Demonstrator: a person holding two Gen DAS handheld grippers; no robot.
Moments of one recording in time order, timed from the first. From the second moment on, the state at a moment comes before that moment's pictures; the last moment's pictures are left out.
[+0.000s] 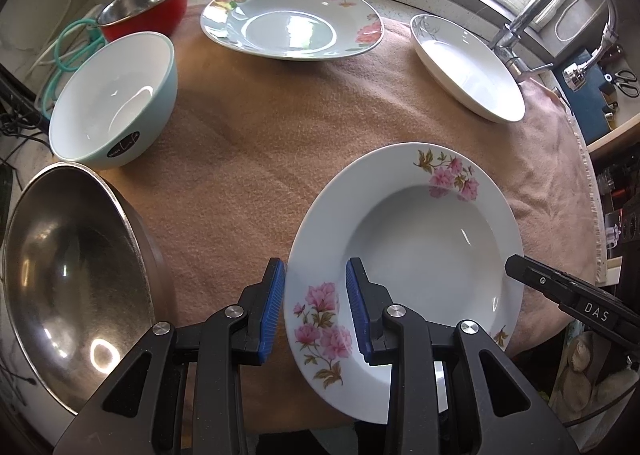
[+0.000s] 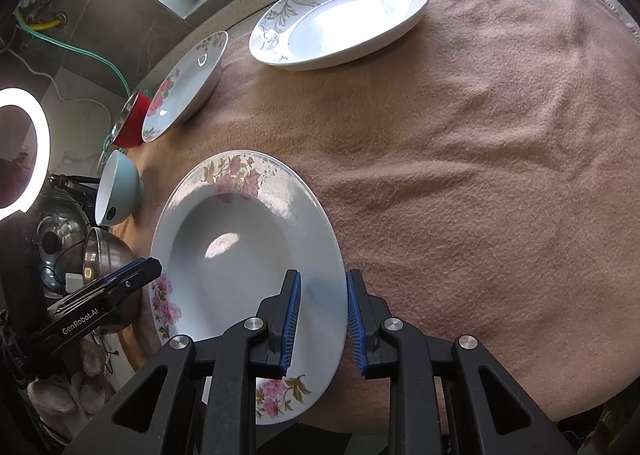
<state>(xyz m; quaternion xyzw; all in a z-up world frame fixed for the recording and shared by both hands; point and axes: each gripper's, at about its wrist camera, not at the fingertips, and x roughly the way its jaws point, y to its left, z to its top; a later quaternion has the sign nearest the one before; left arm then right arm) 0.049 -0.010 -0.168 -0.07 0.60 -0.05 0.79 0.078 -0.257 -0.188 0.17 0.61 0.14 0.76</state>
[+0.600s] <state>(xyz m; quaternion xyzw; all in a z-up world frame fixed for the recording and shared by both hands) 0.037 0.002 -0.125 -0.09 0.55 -0.05 0.83 0.065 -0.277 -0.141 0.16 0.56 0.12 0.81</state>
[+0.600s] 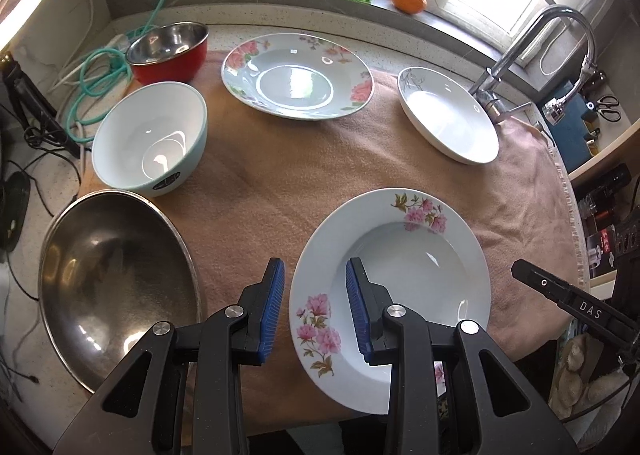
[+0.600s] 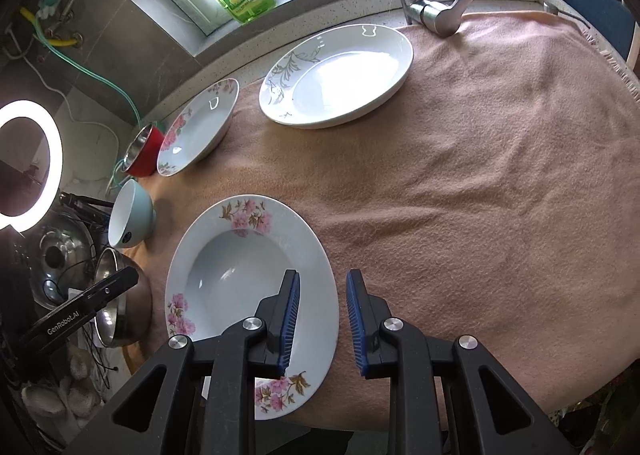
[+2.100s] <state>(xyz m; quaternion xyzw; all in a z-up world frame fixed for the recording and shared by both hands) 0.108 0.048 -0.107 -0.26 0.48 0.10 0.83 0.271 -0.167 -0.067 -0.03 0.51 0.36 0.78</state>
